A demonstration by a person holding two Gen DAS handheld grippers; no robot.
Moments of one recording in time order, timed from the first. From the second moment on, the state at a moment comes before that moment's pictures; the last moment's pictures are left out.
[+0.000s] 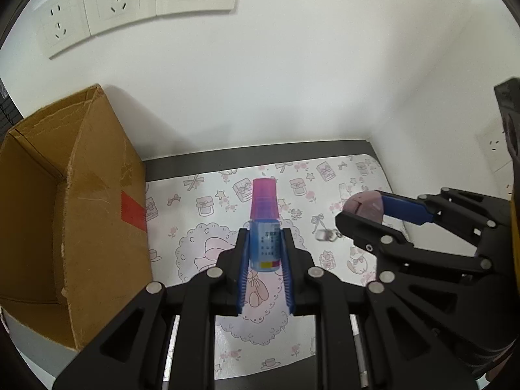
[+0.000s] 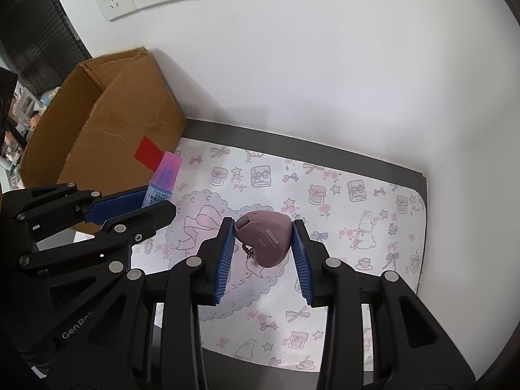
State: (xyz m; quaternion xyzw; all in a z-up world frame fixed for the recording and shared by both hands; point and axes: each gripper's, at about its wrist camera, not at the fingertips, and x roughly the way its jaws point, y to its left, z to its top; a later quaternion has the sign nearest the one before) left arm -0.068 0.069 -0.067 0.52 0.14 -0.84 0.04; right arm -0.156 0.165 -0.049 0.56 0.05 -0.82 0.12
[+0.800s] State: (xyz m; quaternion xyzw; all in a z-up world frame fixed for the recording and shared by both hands) left arm -0.052 0.051 -0.022 0.49 0.14 -0.86 0.05; right arm -0.143 0.144 -0.002 0.52 0.07 -0.84 0.13
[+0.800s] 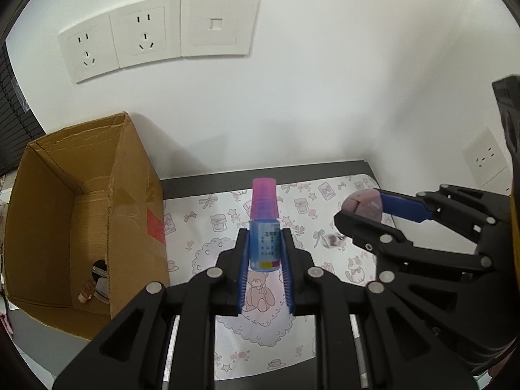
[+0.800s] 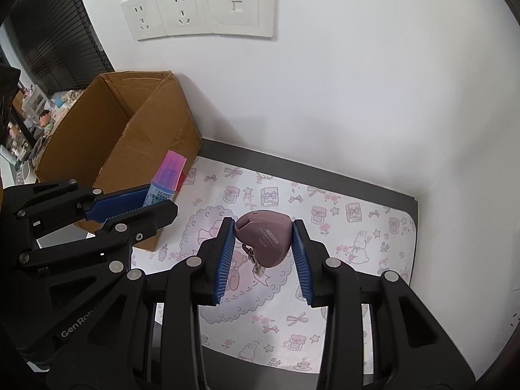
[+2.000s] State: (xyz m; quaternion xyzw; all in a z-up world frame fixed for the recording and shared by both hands) left arm -0.005 -0.057 -0.006 0.46 0.18 -0.86 0.12; right arm -0.167 0.033 0.027 0.49 0.11 -0.84 0.21
